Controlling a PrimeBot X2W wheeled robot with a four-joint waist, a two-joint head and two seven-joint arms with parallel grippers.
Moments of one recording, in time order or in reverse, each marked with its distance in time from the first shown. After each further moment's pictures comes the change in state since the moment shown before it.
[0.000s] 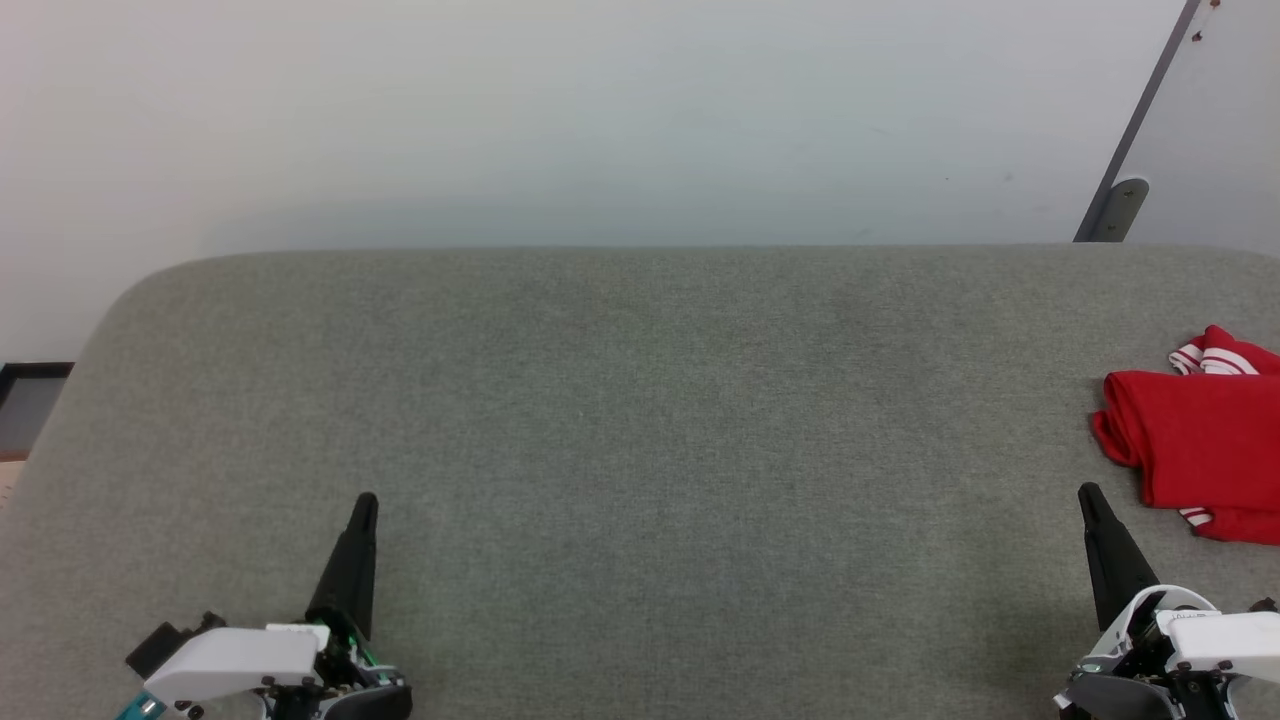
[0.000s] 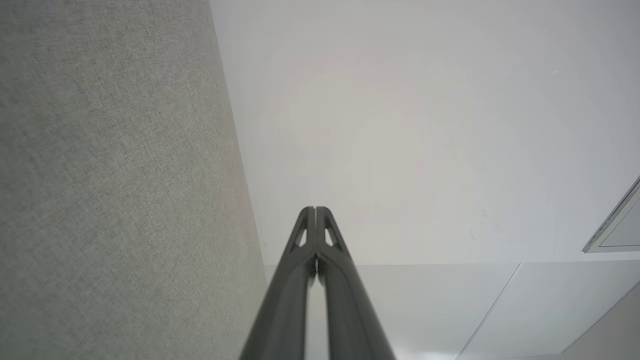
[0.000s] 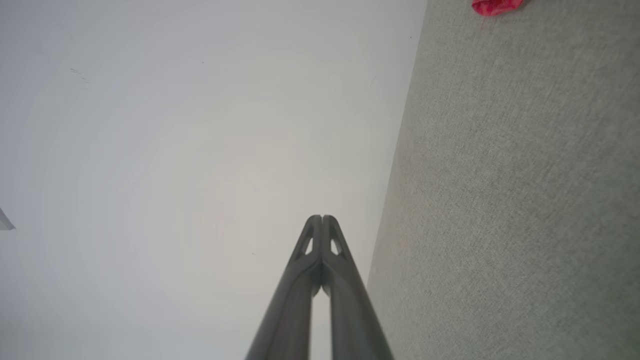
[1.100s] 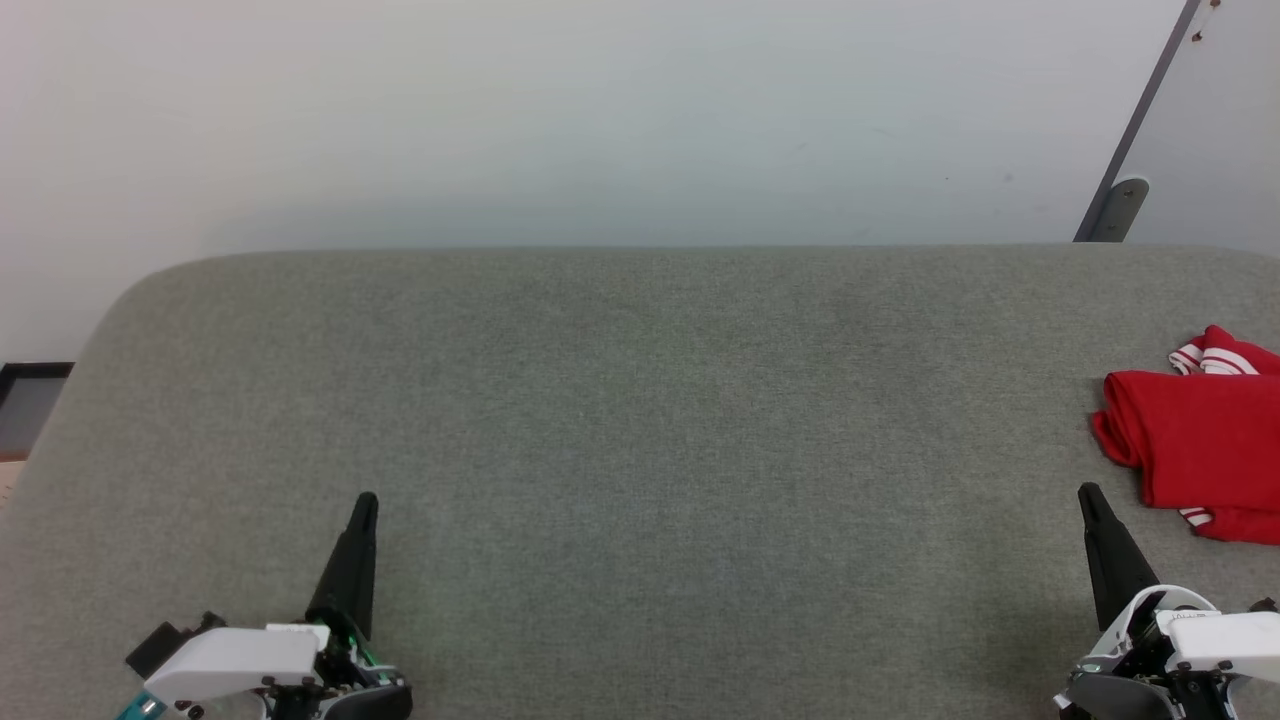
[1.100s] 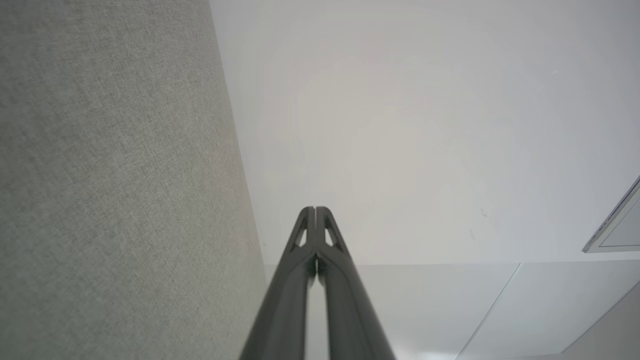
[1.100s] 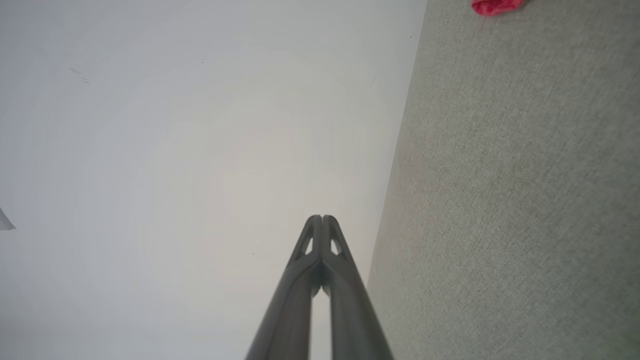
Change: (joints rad) left arm 0.000 0.000 0.000 0.000 0.000 0.000 0.000; right arm 0.000 0.000 0.000 0.000 0.000 0.000 0.000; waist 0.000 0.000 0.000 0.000
